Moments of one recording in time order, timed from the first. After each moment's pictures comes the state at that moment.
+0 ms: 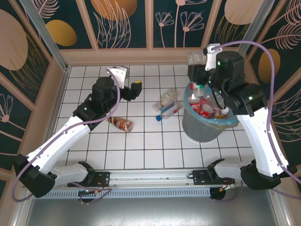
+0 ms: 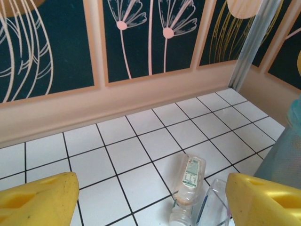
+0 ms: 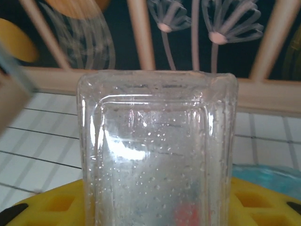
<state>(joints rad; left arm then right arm) -0.65 1.20 1.16 -0.20 -0.15 -0.16 0.48 1.24 1.78 -0.97 0.17 0.17</state>
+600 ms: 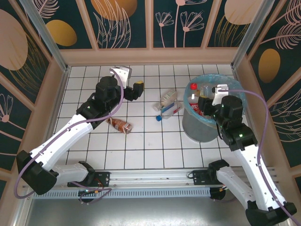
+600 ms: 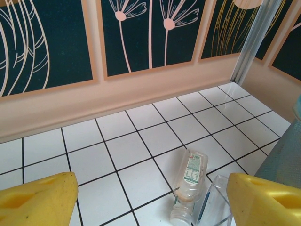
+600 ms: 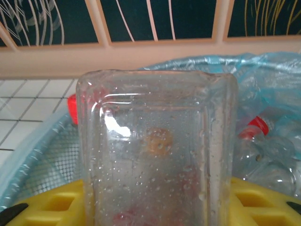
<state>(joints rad) -0.65 1.23 1.16 -0.19 -0.15 -0.16 0.32 0.71 0.88 -0.49 0.09 0.13</state>
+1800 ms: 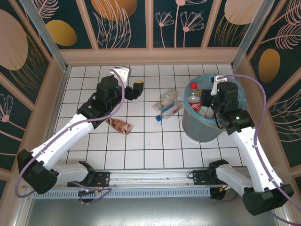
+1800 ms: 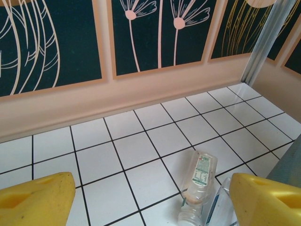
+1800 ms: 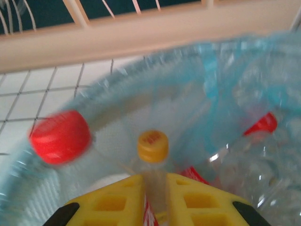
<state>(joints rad) -0.65 1.24 1.15 -0.18 -0.19 -0.16 0.27 0.94 1.05 -0.65 0.08 0.24</state>
